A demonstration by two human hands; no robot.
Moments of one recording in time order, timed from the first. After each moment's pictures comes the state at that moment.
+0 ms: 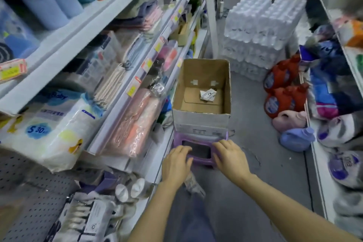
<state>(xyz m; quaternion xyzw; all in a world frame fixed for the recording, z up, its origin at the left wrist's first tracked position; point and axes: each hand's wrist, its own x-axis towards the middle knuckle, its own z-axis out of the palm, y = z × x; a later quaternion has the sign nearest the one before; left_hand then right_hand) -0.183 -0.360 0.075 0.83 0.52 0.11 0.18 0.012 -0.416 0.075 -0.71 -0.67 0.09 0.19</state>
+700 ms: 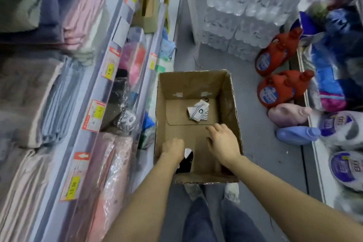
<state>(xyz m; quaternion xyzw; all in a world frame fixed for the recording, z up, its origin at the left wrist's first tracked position) -0.032 -0.025 -0.020 0.82 0.41 -0.34 0.20 0.118 -0.118 0.002 -0.80 -0.58 0.17 0.07</state>
